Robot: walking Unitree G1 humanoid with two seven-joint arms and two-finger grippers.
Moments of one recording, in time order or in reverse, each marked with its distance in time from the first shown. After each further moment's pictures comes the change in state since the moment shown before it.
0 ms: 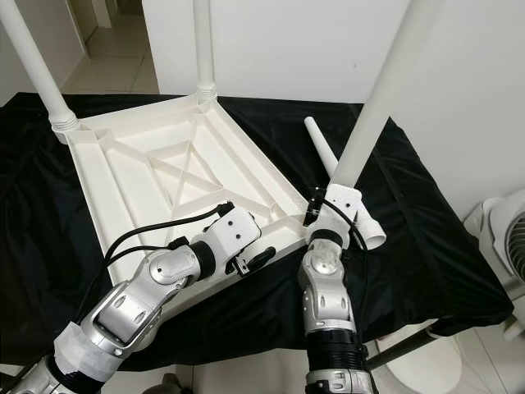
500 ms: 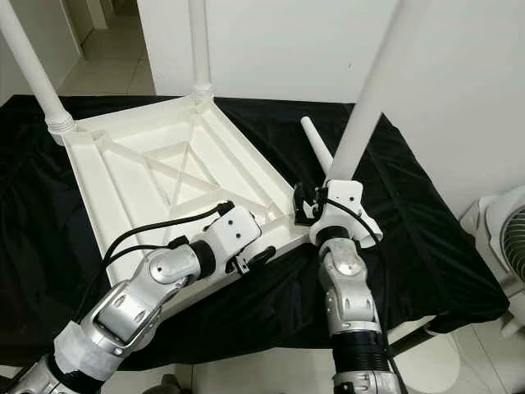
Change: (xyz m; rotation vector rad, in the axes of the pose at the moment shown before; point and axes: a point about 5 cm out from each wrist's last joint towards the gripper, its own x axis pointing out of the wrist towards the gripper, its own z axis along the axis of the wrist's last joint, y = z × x) left arm 0.000 0.001 0.001 0.003 -0.002 0.000; right arm 0.008 -0.012 0.011 -0.038 -0.059 0.410
